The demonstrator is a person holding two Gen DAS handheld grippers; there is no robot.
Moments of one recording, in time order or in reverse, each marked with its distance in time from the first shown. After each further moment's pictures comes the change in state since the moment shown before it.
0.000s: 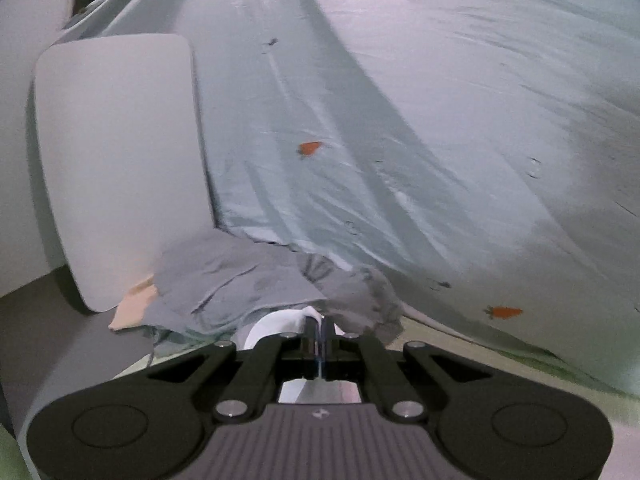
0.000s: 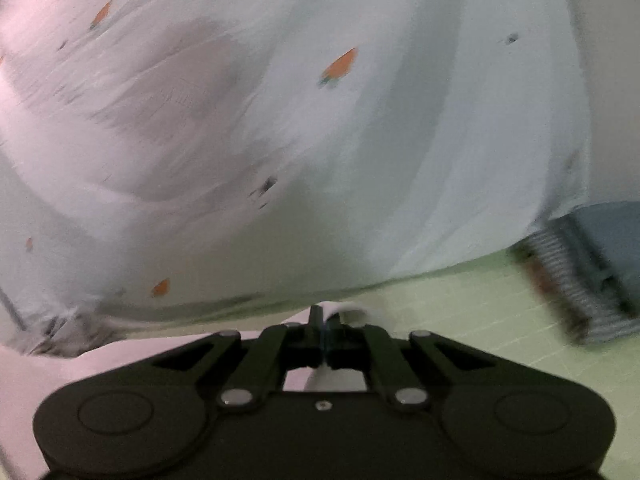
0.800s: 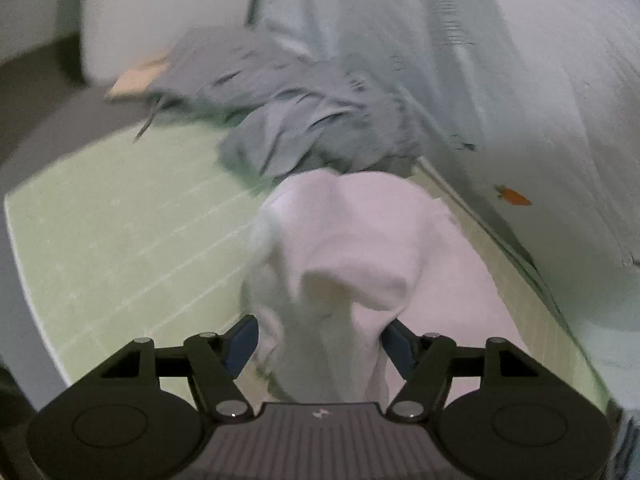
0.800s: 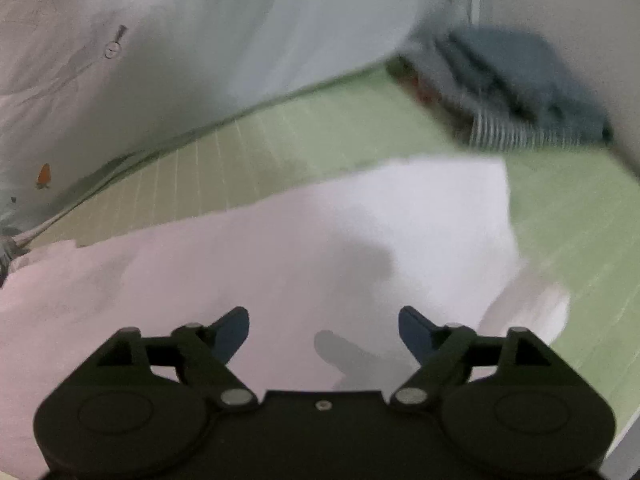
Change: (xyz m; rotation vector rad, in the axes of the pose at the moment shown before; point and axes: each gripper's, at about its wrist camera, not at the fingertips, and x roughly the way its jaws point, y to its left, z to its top) left arm 0.017 0.092 -0.120 -0.370 0.454 -0.126; right arm 0.010 -0.060 -0.093 0.207 0.484 -0.242
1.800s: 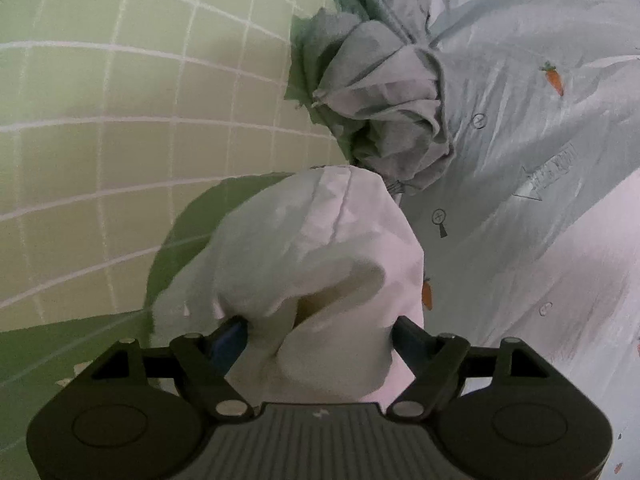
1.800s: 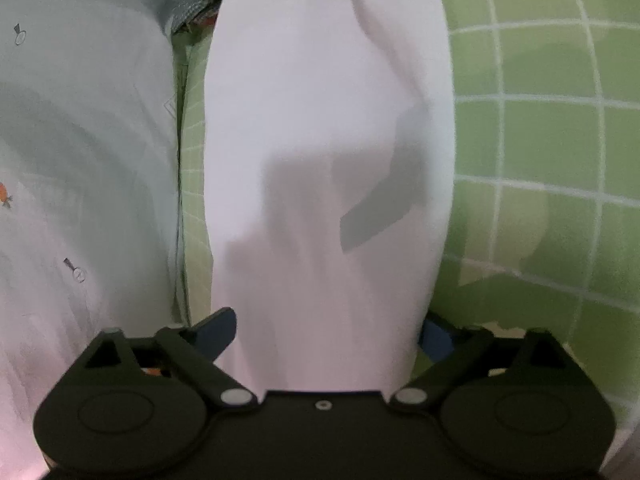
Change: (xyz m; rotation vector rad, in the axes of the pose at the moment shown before) left arm 0.115 0.106 0.029 -0.779 0.318 -0.550; right arm 0.025 -0.058 -0.113 1.031 0.082 0.337
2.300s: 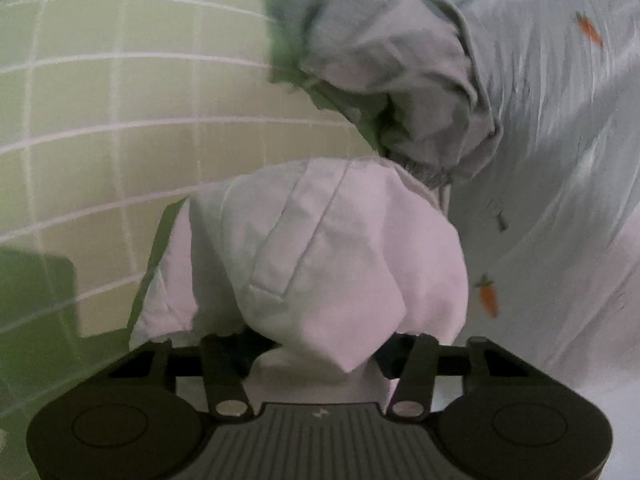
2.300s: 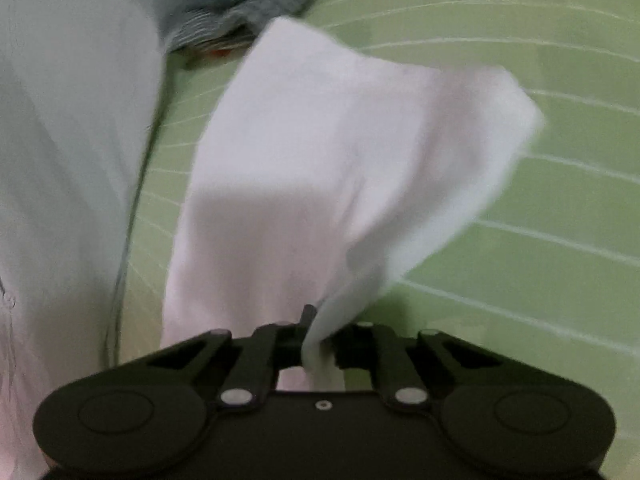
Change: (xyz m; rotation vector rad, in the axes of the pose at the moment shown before) left arm 0.059 -0.032 -0.002 0.141 -0.037 0.225; right arm 0.037 0.048 0.058 -0.242 -0.125 -0.198
